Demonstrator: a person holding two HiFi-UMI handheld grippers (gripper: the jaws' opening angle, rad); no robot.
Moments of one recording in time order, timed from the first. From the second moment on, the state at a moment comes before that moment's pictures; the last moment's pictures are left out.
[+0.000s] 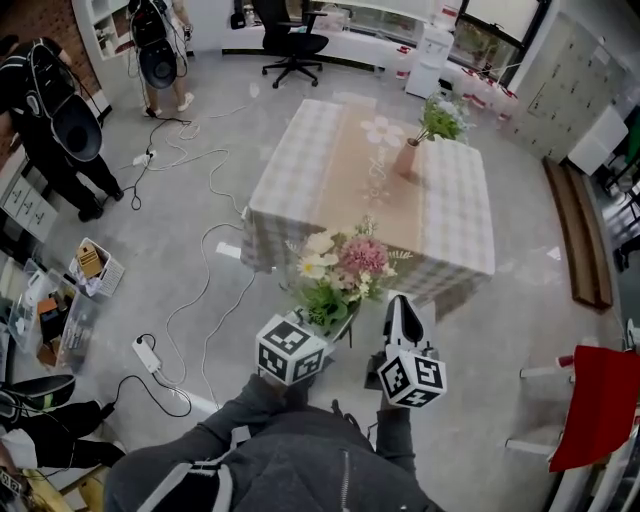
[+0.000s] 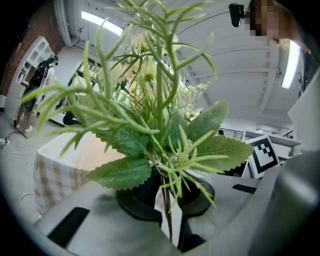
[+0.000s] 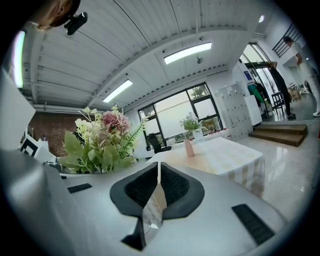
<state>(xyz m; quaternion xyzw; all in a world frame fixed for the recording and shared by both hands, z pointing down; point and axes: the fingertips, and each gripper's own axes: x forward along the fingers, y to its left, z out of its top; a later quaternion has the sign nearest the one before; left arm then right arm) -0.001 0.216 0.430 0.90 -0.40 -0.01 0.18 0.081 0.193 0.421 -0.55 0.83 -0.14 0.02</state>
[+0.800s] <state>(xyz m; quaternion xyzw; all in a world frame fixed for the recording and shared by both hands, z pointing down) -0.026 0.069 0.424 0.91 -0.38 0.00 0.18 0.052 0.052 0.421 -0.56 0.82 -0.14 0.01</state>
